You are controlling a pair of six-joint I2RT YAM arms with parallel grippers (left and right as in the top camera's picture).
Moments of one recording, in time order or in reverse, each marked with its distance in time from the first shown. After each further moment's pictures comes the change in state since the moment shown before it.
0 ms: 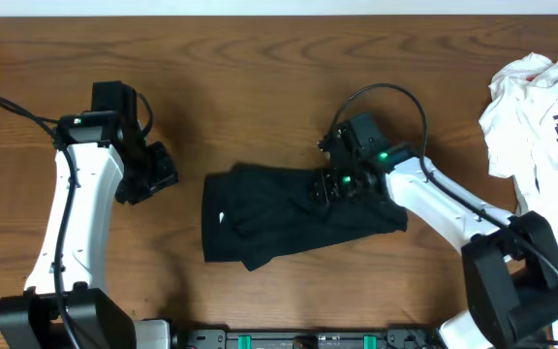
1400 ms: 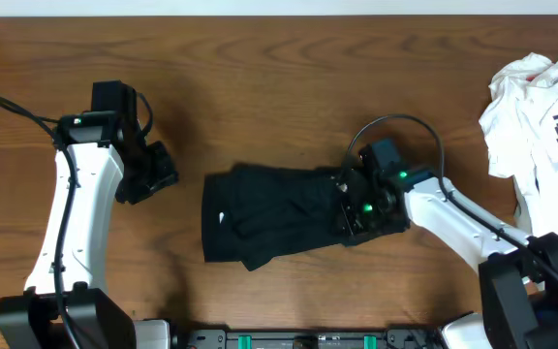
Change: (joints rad) left arm 0.000 0.000 0.000 0.004 0.000 0.000; right arm -0.051 -0.108 -0.168 -0.122 -0.090 -0.152
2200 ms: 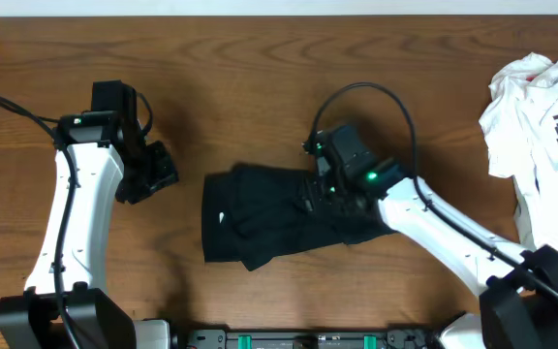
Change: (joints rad) left arm 0.000 0.000 0.000 0.003 0.000 0.000; right arm 0.224 -0.016 0.157 0.171 0.448 0.157
